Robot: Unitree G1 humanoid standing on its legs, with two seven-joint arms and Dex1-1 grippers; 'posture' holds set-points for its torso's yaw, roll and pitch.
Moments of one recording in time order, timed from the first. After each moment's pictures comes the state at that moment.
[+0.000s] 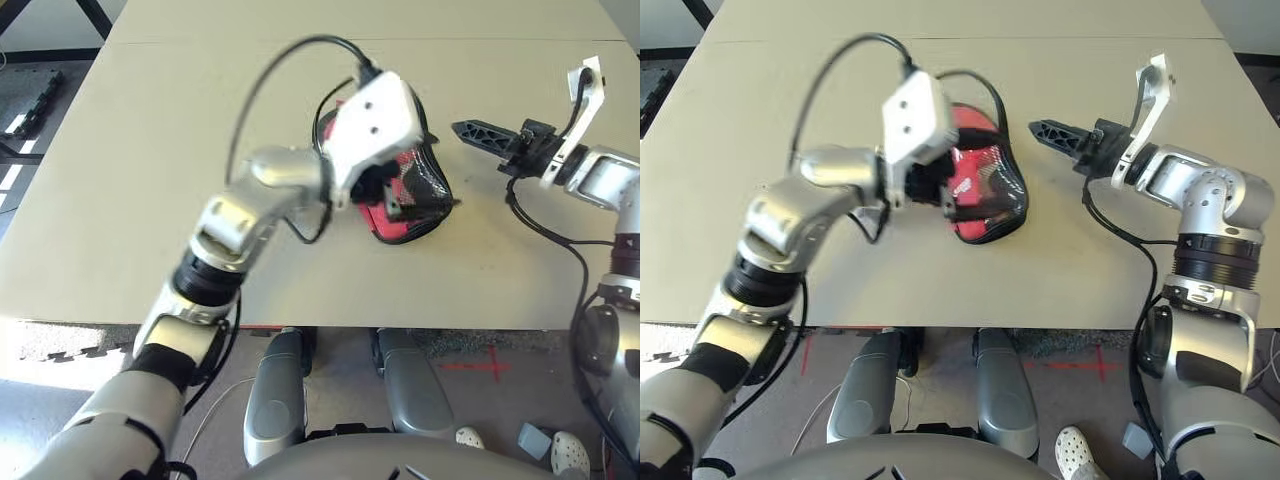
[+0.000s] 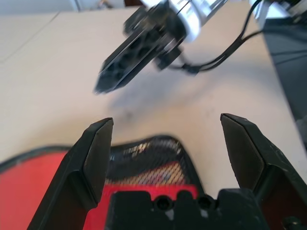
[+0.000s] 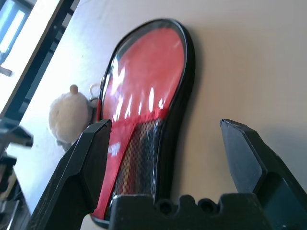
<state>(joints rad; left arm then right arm) -0.76 0.34 -0.36 -0.22 -0.28 0.63 -0.81 -0.68 -0.65 -0.32 0.24 0.70 1.17 0.76</state>
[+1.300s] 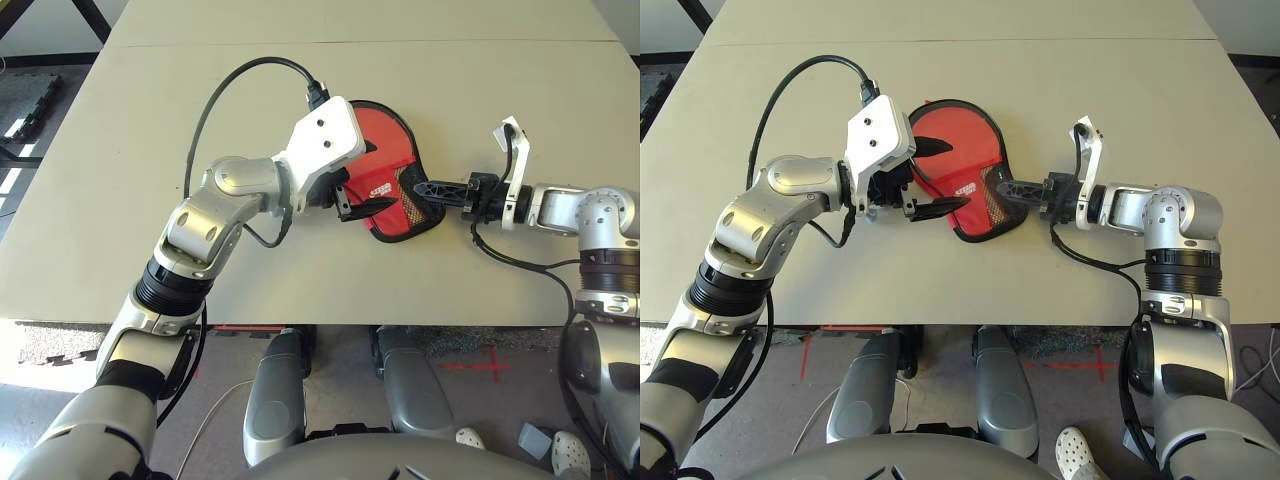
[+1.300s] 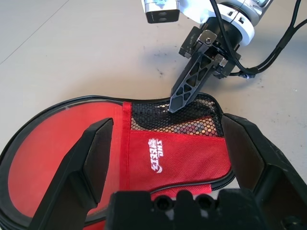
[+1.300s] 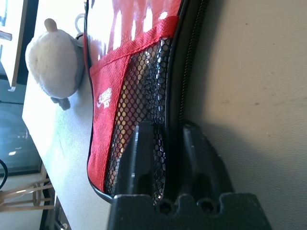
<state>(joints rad) -0.71 0.45 -0.28 -0.26 -0.27 0.65 -0.83 -0.66 -0.54 -0.21 0.28 0.69 1.29 0.70</state>
